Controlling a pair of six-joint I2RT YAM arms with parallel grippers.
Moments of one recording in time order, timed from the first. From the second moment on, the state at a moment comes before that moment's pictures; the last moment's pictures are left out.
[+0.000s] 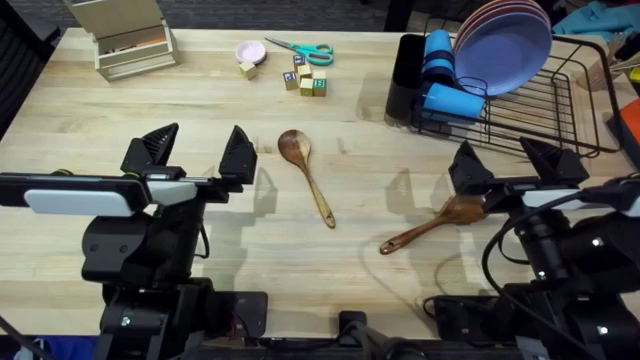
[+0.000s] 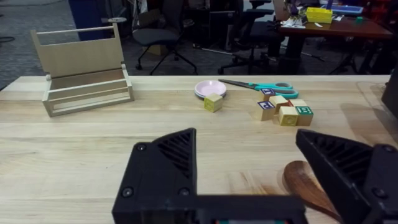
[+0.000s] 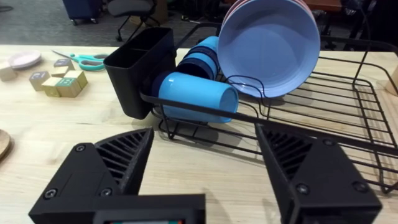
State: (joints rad) left arm -0.01 0.00 0.01 -0.02 0.00 -0.02; right arm 0.00 0.00 0.01 -0.10 -0.03 0.00
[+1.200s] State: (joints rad) left arm -0.01 0.20 0.38 -0.27 0.03 -0.02; right arm 0.00 0.11 0.38 -0.53 -0.03 -0.03
